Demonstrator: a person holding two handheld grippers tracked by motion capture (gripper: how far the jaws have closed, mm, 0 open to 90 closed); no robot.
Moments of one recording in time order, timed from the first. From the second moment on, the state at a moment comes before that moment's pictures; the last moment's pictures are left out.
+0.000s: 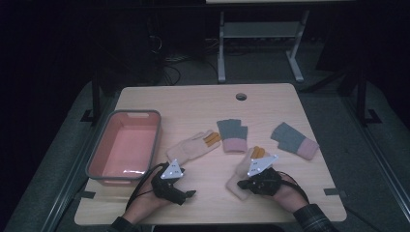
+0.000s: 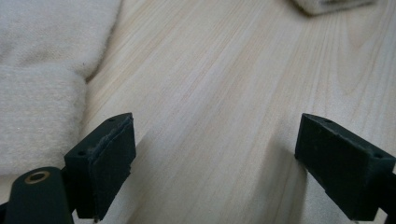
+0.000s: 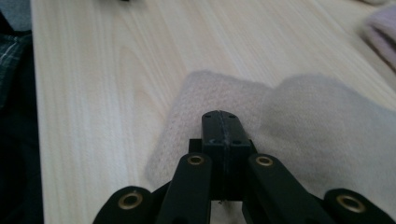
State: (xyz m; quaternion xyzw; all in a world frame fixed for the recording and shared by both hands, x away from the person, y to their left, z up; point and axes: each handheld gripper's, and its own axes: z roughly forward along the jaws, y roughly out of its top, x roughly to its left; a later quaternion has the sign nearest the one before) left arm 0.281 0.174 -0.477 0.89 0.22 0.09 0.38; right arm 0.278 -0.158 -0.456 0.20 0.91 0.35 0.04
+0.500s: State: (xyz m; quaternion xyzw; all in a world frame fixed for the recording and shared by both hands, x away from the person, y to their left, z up) left arm 0.280 0.173 -0.477 0.89 0.22 0.09 0.38; right arm 0.270 -0.125 -0.456 0.15 0.92 0.36 0.02
